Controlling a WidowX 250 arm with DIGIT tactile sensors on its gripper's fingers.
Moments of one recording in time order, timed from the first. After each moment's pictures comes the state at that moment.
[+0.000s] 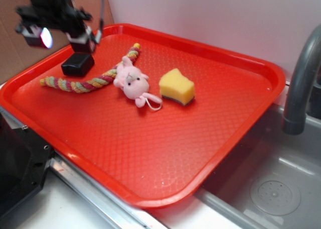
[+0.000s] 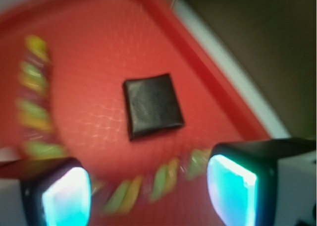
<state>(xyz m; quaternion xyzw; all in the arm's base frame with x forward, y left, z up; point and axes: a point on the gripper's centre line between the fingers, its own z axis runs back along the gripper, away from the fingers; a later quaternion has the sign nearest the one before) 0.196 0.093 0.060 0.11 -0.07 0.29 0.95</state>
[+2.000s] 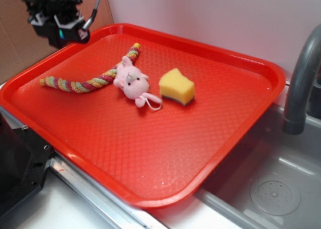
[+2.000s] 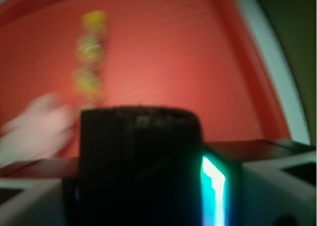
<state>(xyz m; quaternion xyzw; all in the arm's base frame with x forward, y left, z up) 0.201 0.051 0.125 -0.01 -0.05 0.13 0.99</state>
